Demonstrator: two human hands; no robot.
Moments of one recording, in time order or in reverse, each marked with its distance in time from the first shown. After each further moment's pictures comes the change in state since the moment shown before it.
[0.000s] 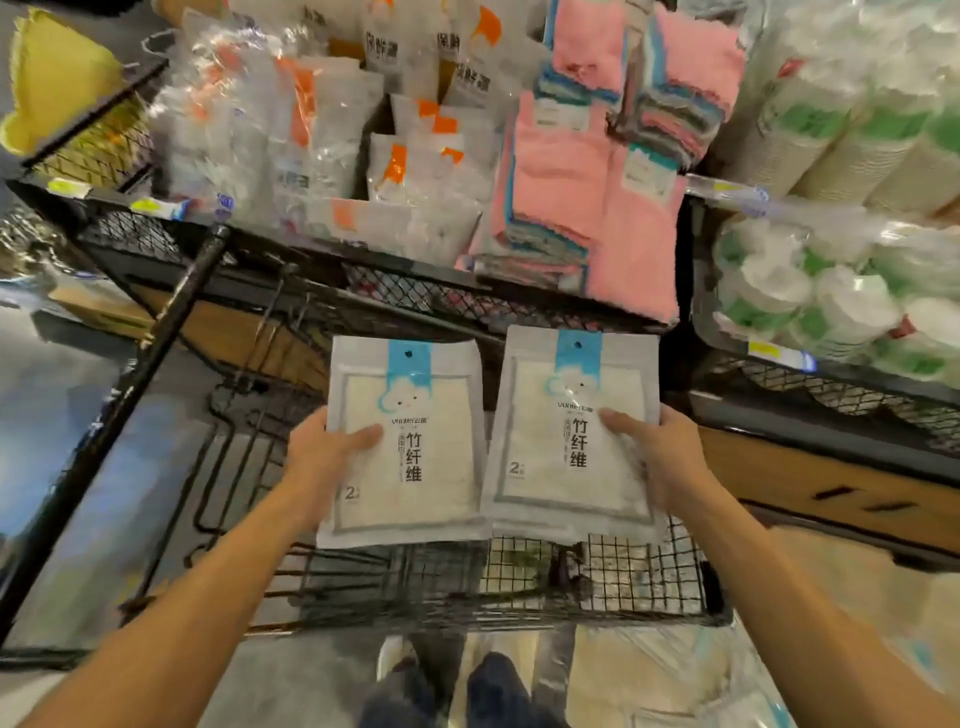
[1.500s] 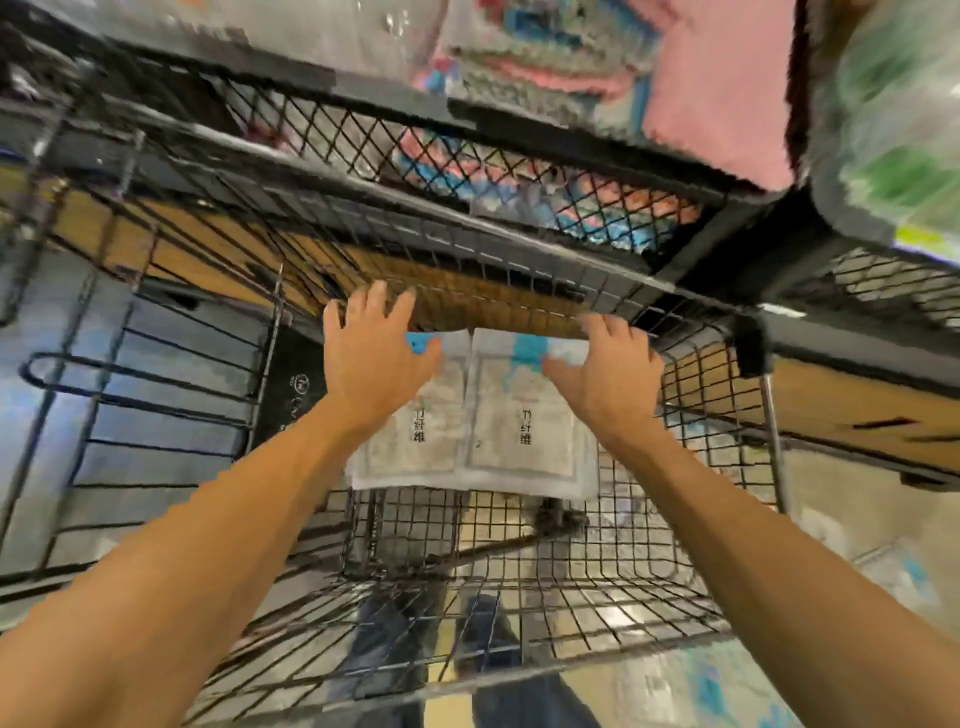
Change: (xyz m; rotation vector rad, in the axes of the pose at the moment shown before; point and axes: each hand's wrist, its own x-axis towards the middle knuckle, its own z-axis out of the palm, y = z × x) left_hand 0.163 -0.111 0.132 1.391 0.066 0.629; right_hand 0.147 0.133 0.050 -1.349 0.154 -0.375
